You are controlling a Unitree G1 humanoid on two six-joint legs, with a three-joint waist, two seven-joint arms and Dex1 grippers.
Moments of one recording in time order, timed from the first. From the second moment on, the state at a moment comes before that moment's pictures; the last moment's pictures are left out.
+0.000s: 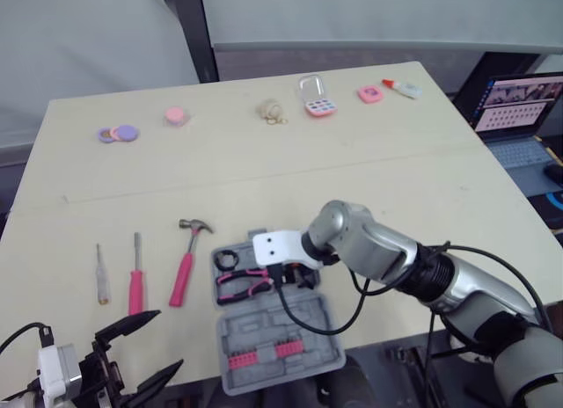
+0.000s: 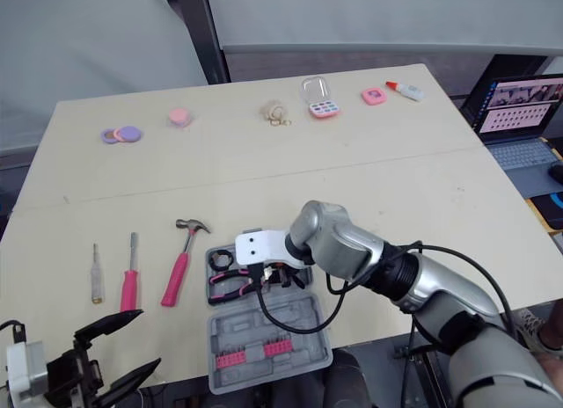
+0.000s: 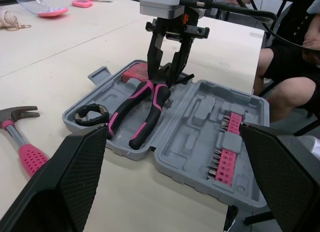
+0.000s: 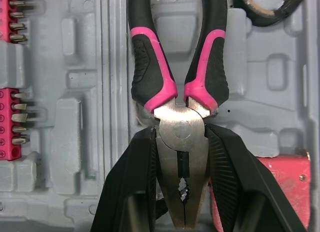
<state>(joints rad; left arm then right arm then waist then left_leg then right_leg) 0.68 0.49 0.46 -0.32 -0.64 -0.22 -1.19 -0.99 -0.48 0.90 -0.15 -0.04 0.87 1.17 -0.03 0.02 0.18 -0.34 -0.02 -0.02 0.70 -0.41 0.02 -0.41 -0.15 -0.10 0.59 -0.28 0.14</state>
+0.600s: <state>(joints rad) 0.68 0.49 0.45 -0.34 -0.64 -0.20 -1.18 -0.96 -0.46 0.91 -0.11 -0.07 0.88 1.17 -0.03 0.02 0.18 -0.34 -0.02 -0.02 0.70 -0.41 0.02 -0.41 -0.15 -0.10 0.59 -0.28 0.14</state>
